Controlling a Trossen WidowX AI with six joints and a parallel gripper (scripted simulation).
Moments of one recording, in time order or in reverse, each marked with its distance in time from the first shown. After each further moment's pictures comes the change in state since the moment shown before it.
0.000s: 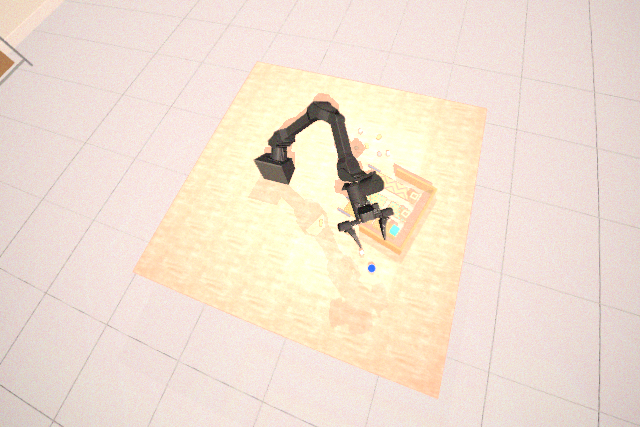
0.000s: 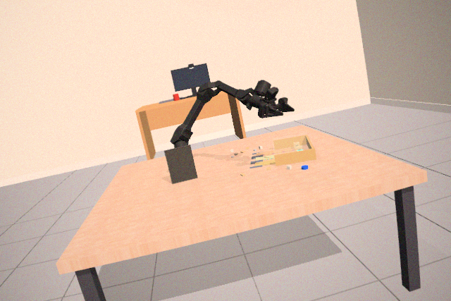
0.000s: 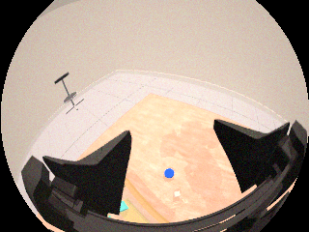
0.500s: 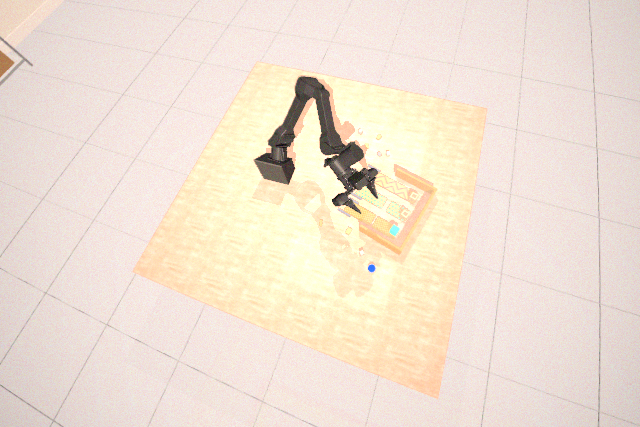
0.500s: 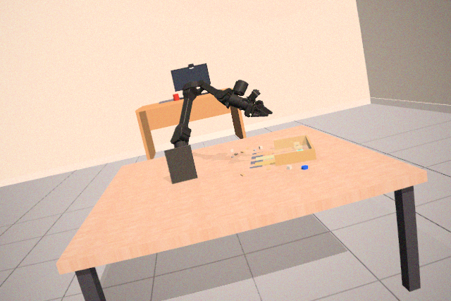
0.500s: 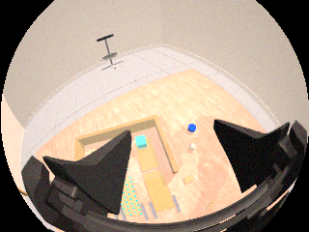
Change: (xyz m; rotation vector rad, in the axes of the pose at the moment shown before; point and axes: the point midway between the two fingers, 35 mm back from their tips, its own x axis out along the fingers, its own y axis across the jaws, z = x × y) arm -0.120 0.026 -0.050 -0.202 0.157 0.377
